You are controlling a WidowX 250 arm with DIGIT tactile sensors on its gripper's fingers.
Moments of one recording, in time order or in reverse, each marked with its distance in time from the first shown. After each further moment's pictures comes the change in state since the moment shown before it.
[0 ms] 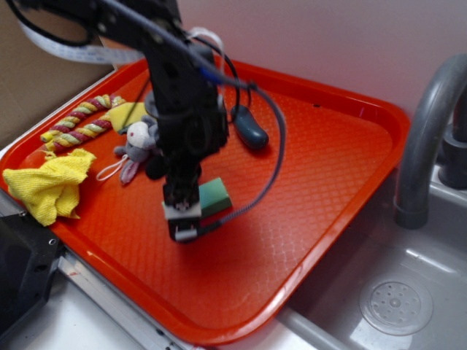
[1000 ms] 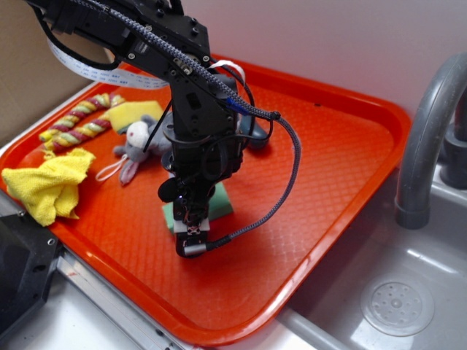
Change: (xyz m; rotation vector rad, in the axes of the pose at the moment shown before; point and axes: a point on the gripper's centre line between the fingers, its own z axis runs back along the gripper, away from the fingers) arm 0.001 0.000 -0.011 0.039 0.067 0.052
